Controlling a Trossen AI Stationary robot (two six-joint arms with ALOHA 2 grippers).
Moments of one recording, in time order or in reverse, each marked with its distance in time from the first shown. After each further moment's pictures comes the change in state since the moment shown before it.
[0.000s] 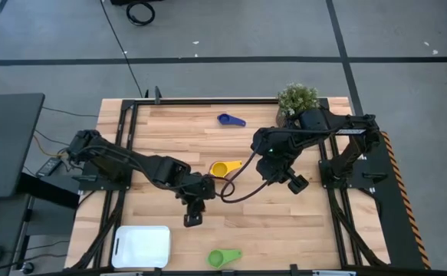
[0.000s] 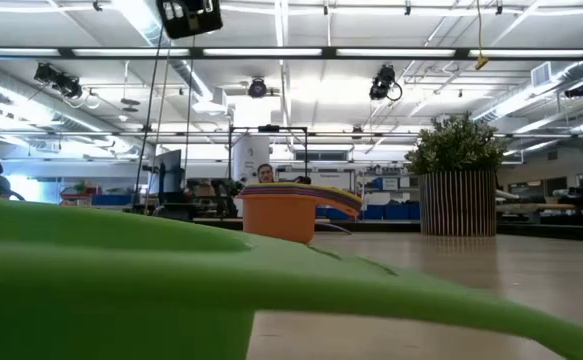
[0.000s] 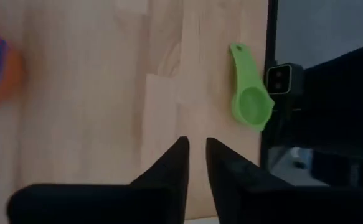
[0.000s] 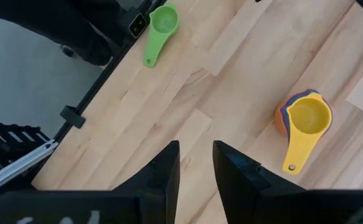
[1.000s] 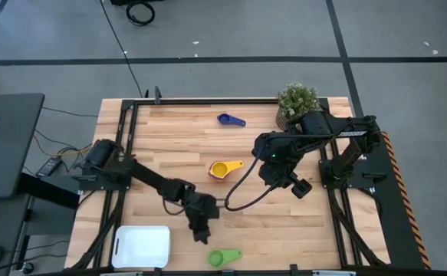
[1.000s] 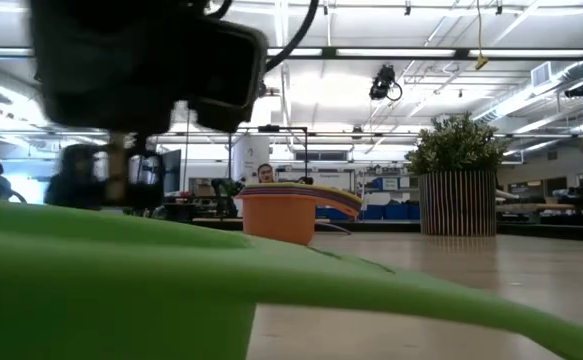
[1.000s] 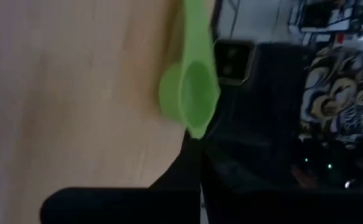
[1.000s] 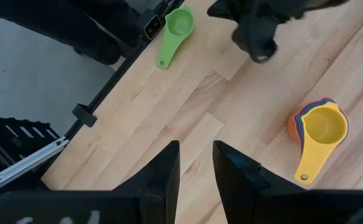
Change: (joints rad) left arm -0.045 0.206 -0.478 1.011 0.465 -0.526; right arm 0.036 0.000 0.000 0.001 -0.019 0.000
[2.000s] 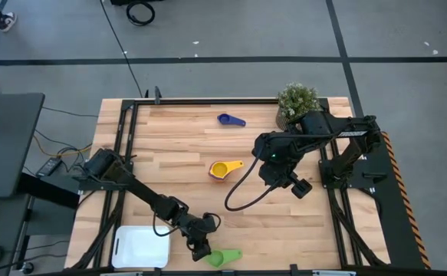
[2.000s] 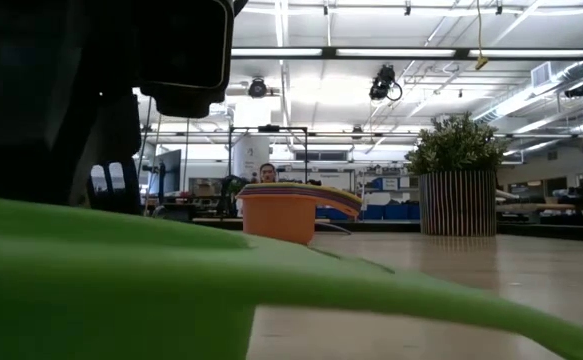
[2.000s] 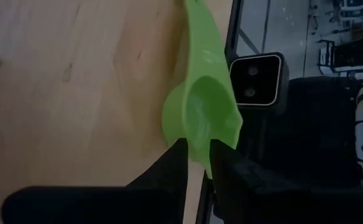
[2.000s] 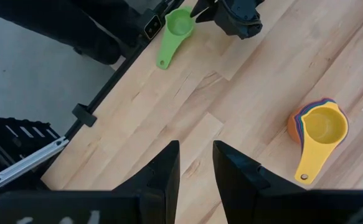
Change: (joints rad) left arm -0.192 0.060 0.001 0.122 -0.419 -0.056; right arm 0.000 0.000 0.000 -0.001 0.000 0.000
